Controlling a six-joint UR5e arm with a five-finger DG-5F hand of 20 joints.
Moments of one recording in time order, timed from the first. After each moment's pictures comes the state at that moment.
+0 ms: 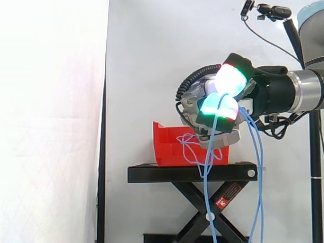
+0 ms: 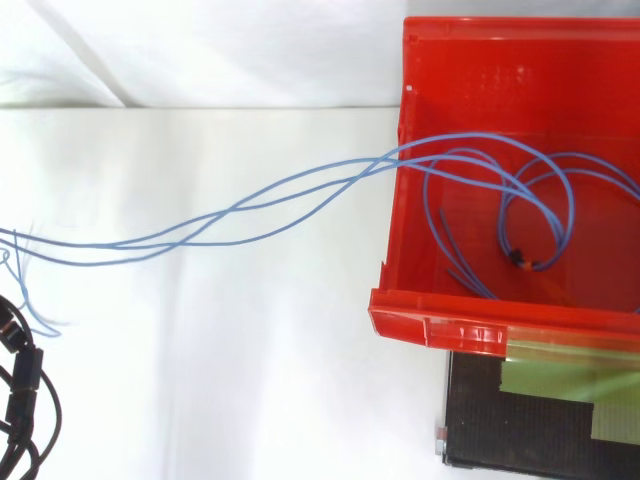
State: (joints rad) arm 0.17 -2.20 -1.09 -3.12 -1.62 -0.30
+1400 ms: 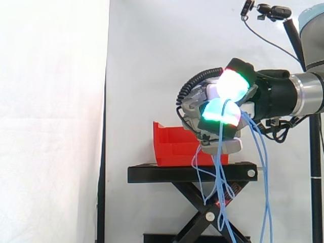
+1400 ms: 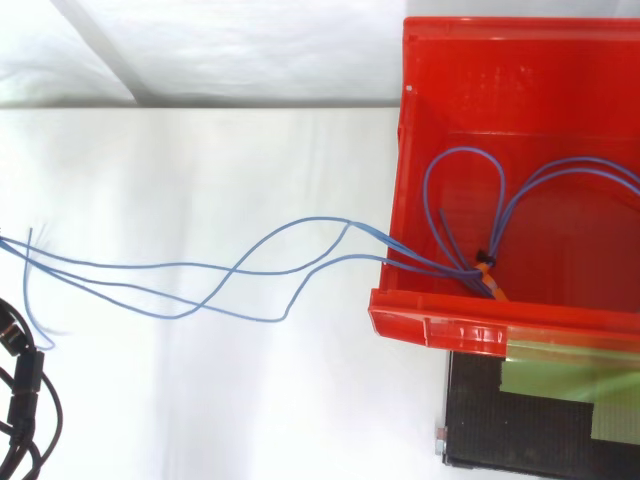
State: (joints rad) arm 0.18 -2.20 -1.10 -3.11 -1.62 -0.30
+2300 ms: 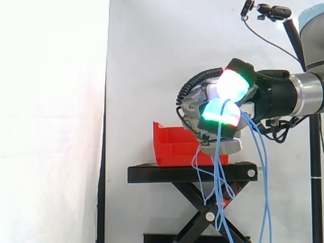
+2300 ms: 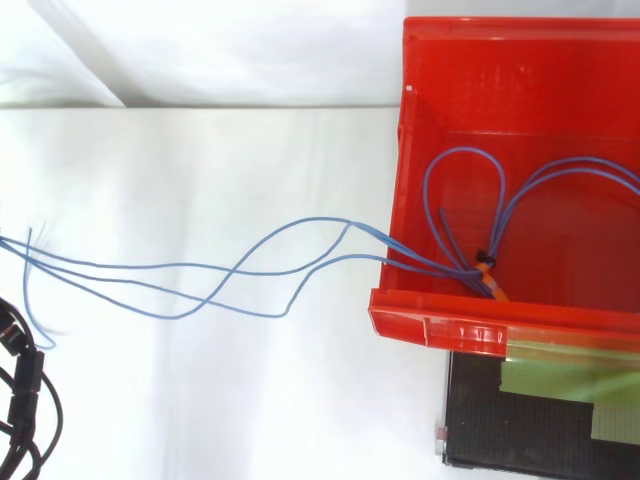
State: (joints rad) arm 0.18 -2.20 -1.10 -3.11 -1.62 -0.30
